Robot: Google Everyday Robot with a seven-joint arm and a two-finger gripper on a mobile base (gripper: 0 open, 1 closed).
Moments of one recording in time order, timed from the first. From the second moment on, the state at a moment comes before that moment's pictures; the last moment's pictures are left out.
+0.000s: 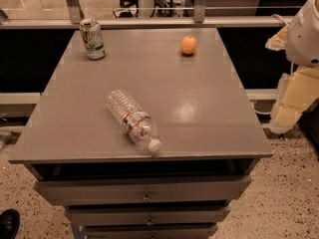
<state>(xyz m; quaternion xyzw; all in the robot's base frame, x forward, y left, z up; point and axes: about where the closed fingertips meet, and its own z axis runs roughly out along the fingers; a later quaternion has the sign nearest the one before) 0.438 -0.217 0.976 -0.60 0.78 -0.03 0.16</state>
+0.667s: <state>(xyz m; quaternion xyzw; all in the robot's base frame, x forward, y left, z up) 0.471 -0.227 0.968 -0.58 0.79 -0.03 0.20</state>
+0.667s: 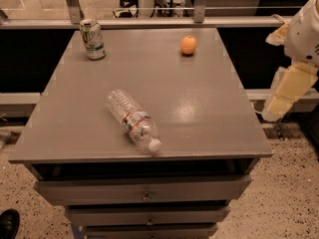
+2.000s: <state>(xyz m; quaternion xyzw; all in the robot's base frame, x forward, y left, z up) 0.678 -0.237 0.912 -0.43 0.82 0.07 0.38</state>
